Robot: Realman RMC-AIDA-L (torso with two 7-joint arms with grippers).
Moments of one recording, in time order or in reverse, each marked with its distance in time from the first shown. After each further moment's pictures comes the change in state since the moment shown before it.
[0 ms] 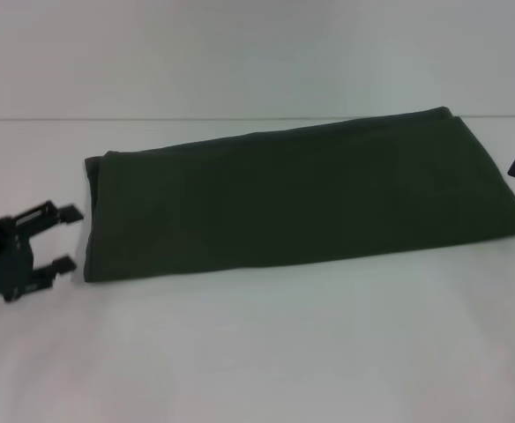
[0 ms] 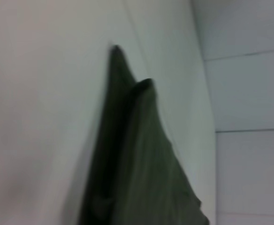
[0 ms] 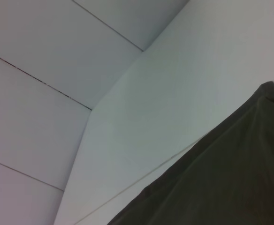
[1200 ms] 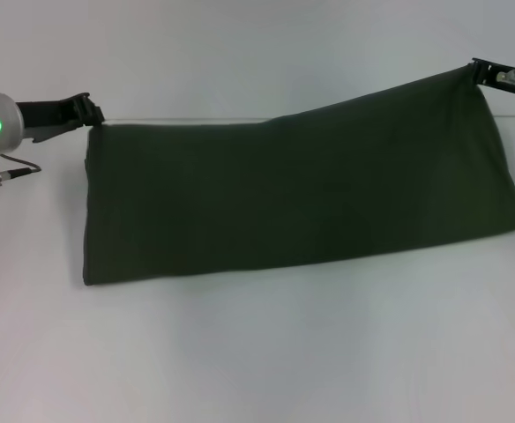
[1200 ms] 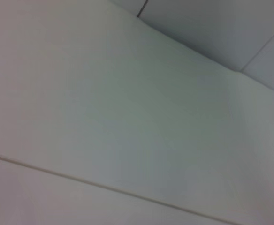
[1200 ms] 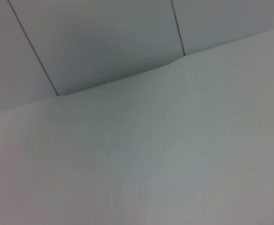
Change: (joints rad) left arm -0.419 -0.015 0.100 0.033 0.381 -0.584 0.155; right arm 0.436 0.058 -0.223 0.165 -0.257 0.915 -0.003
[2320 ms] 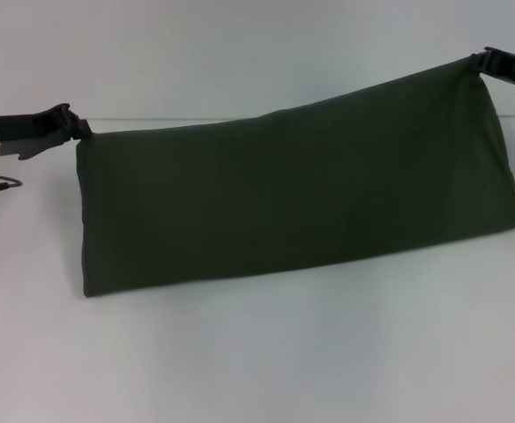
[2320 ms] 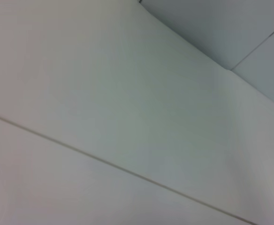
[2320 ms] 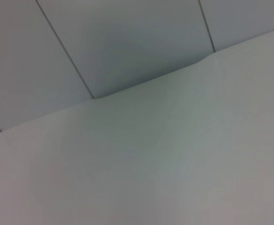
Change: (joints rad) left arm 0.045 0.012 -0.107 0.030 -0.002 0.146 0.000; right arm -0.039 -0.014 0.083 -0.091 0.002 -0.207 -0.007
